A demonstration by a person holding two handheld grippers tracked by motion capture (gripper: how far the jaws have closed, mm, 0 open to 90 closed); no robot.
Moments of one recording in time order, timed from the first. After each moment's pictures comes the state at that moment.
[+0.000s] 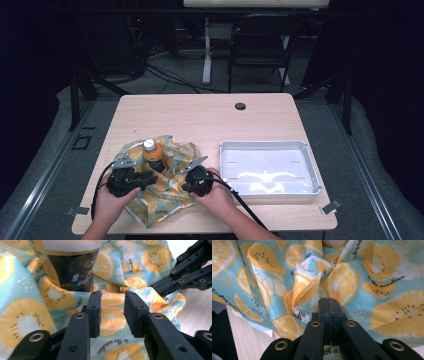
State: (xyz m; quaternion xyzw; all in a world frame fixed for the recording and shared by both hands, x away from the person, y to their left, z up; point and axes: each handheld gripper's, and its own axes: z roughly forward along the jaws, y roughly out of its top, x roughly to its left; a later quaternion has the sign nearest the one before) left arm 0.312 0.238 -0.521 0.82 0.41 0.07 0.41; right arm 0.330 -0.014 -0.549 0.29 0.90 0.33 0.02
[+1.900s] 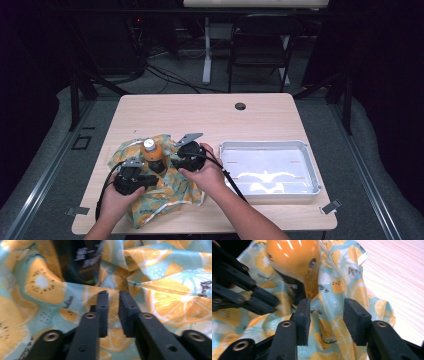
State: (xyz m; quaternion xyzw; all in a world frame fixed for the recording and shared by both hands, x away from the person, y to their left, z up) left arm 0.327 0.236 -0.541 0.84 0.43 0.06 0.34; right arm 0.374 0.007 -0.501 0.31 0.86 0.39 0.11
